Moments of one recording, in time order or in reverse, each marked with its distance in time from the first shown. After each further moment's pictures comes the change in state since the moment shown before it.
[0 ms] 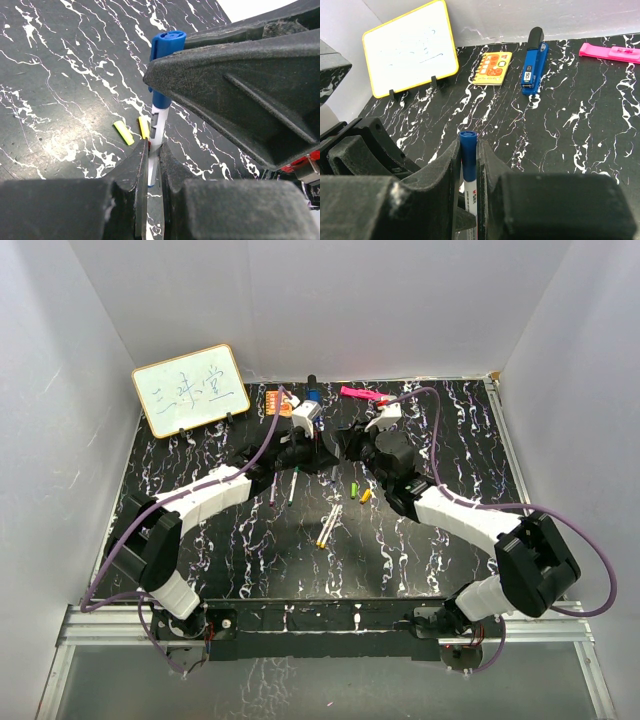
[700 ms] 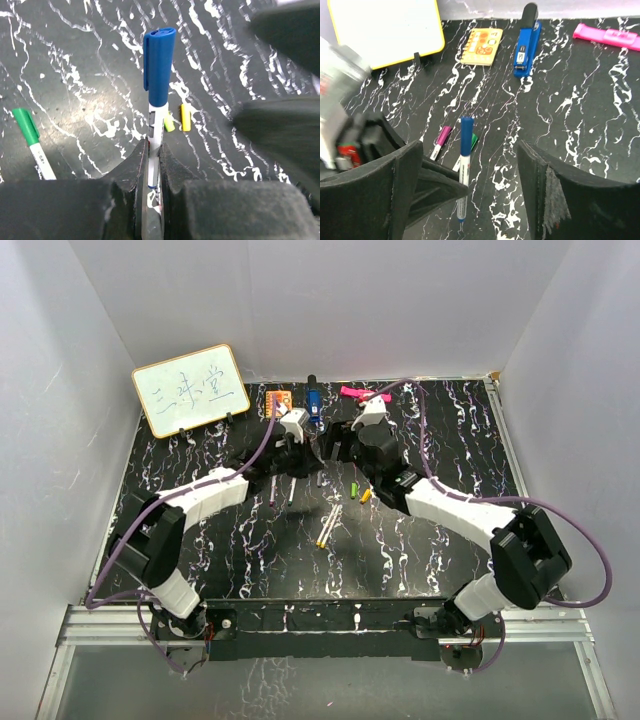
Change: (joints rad) left arm 0.042 0.008 -0.064 -0.017 -0.074 -0.009; right arm 0.041 0.056 0.114 -0.181 0.053 -0.047
